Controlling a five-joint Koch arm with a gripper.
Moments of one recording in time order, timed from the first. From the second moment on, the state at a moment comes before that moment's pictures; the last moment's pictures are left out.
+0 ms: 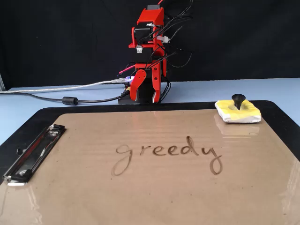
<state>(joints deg) 6.9 132.0 139.9 81.6 -85.5</state>
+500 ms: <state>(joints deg) -40.7 130.7 129.3 26.9 -89.2</state>
